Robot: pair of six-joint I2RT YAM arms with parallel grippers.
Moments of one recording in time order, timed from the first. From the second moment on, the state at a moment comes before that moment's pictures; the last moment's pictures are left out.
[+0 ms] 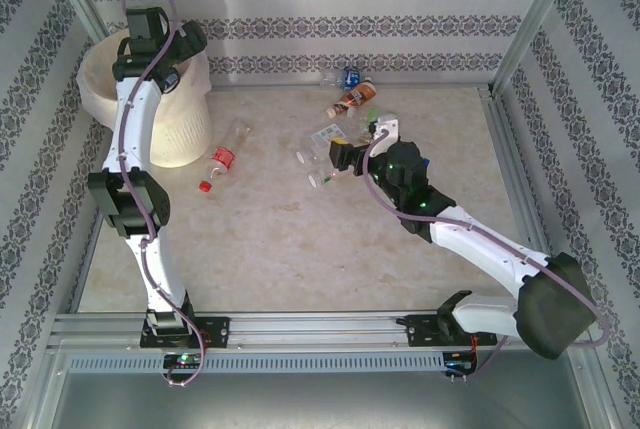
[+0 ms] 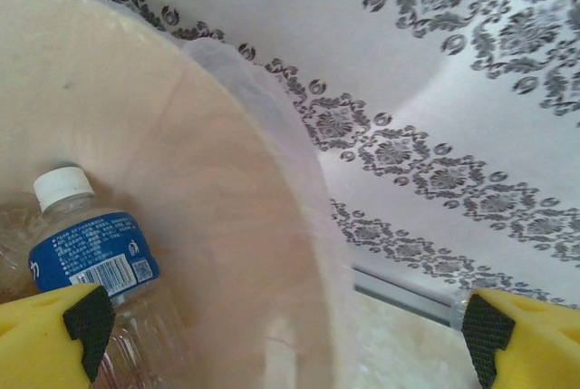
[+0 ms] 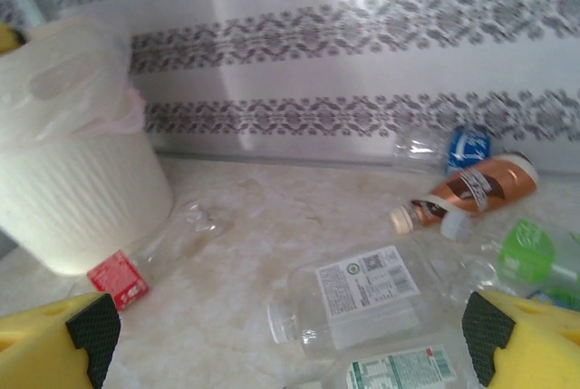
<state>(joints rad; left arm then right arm) 0.11 2.03 2.23 -0.66 0.04 -0.43 0.58 1.23 0.79 0.29 0.13 0.30</state>
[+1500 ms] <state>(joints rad) -0.31 1.78 1.59 -0.52 0.02 -0.48 0.42 1.64 1.07 -0.16 0.21 0.95</state>
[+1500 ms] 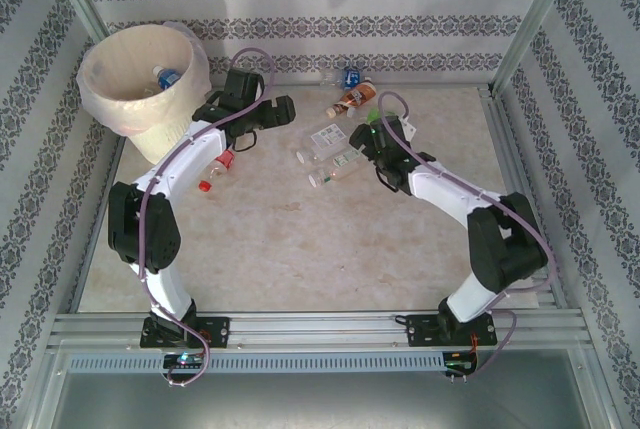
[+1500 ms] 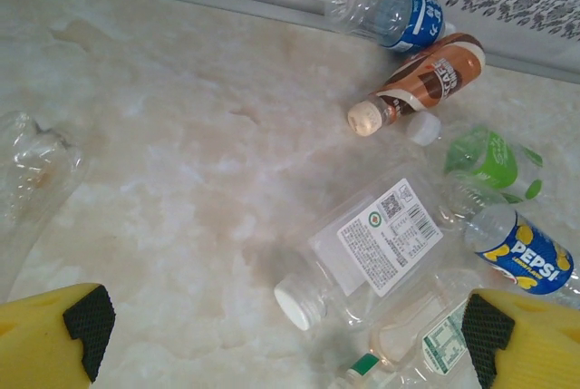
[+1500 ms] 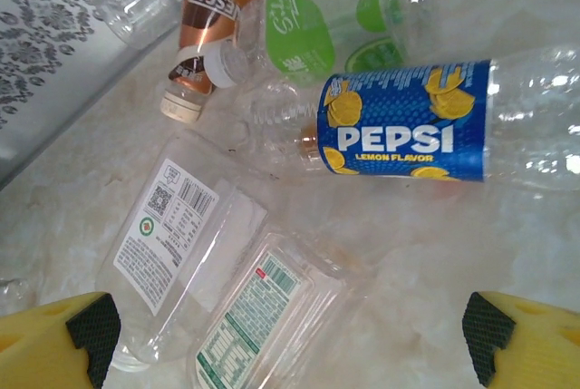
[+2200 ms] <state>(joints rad) -0.34 1.74 1.49 -0.39 0.16 -0.37 0.41 1.88 1.16 -0.16 0.12 1.07</state>
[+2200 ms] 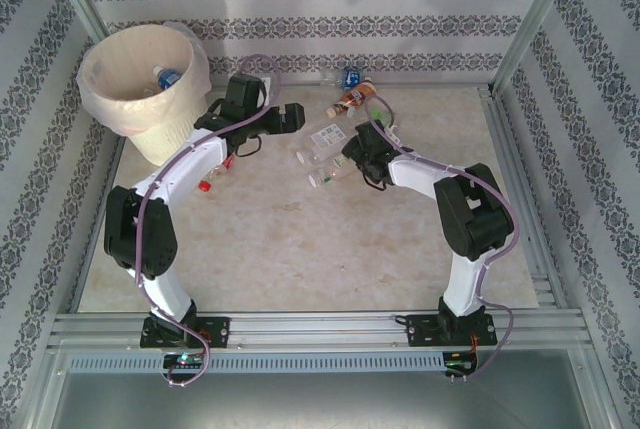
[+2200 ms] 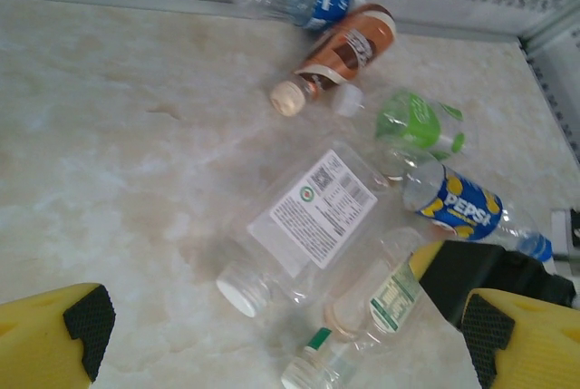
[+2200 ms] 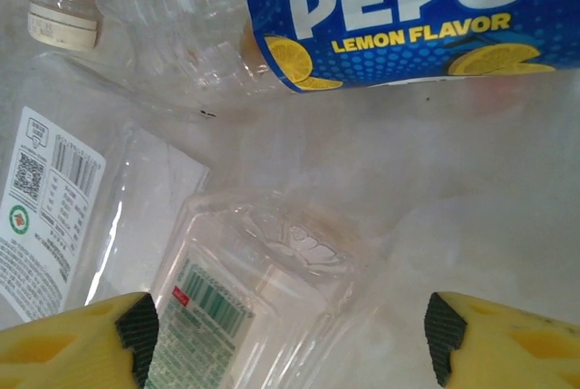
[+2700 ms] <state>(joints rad) -0.42 1.74 1.46 -0.38 0.15 -0.32 0.40 1.91 1.23 -0.12 0.09 1.07</state>
